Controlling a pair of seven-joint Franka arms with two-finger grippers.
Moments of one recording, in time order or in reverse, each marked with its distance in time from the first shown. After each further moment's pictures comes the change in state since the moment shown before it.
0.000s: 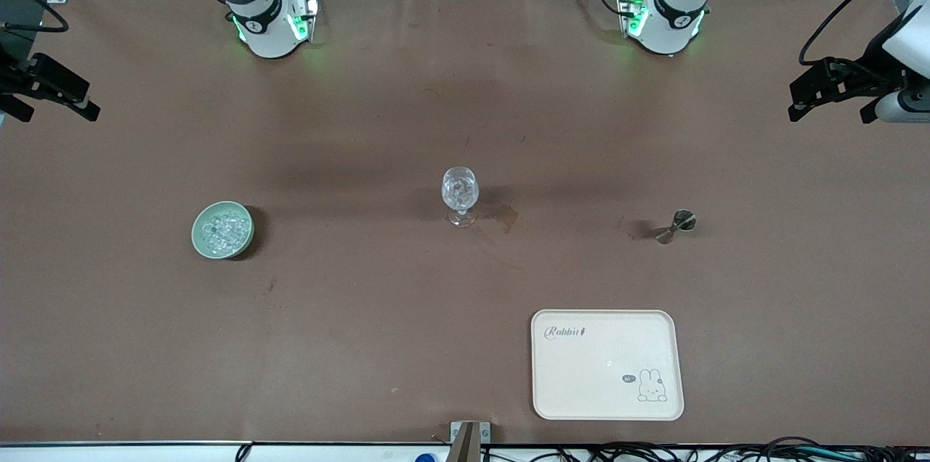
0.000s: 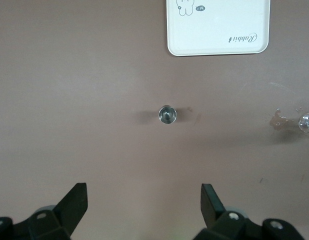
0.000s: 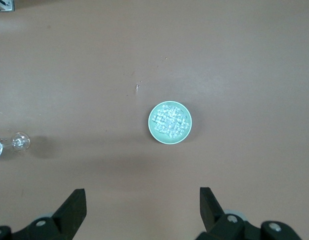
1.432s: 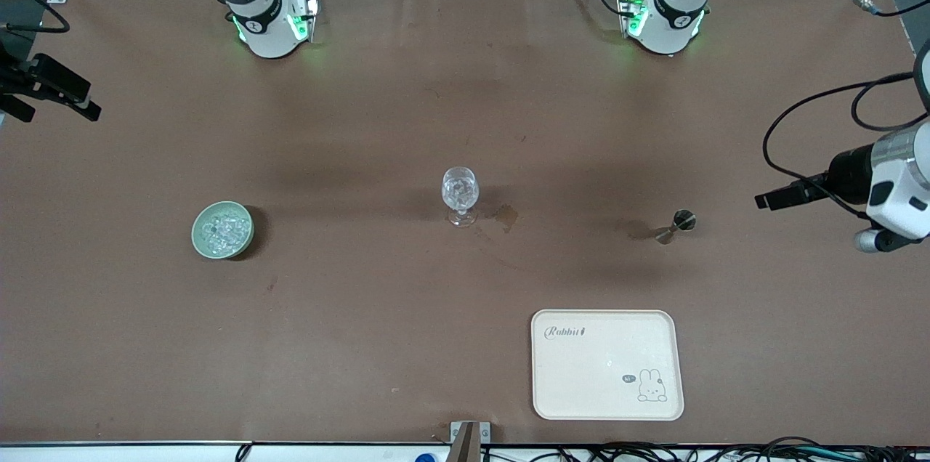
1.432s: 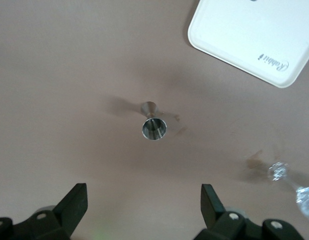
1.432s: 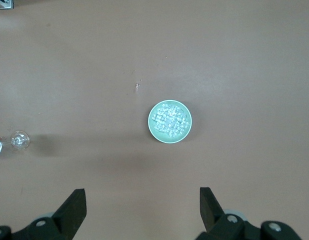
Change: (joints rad) left arm 0.122 0.314 0.027 -0.008 -0.239 0.104 -0.271; right arm -0.001 0.002 0.000 -0.001 0.000 -0.003 -0.004
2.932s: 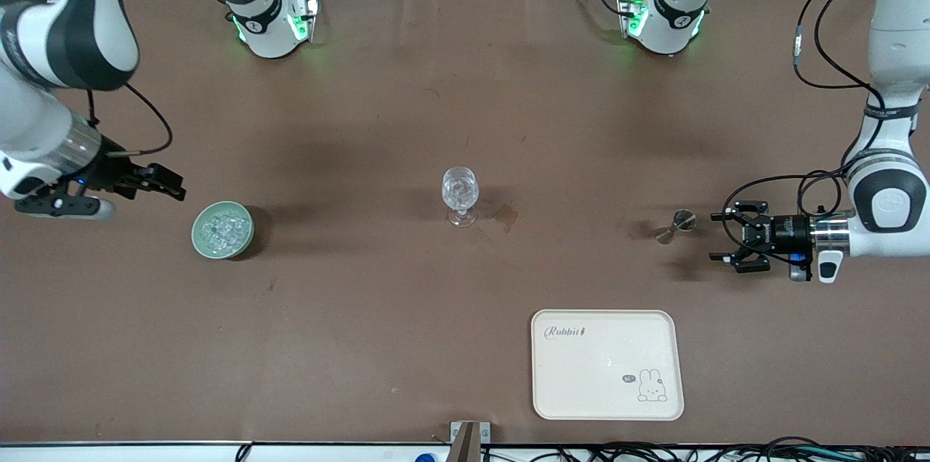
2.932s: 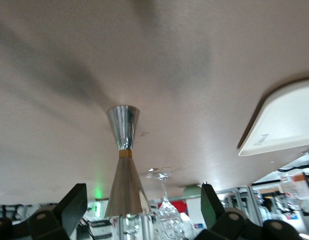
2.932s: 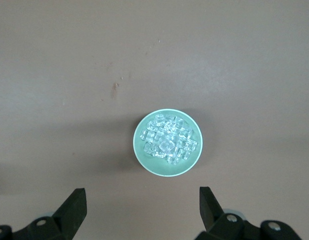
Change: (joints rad) left arm 0.225 0.427 0.003 -0.136 -0.625 0.119 -0.238; right arm -0.006 0.103 -0.002 -0.482 0.000 0.553 -0.004
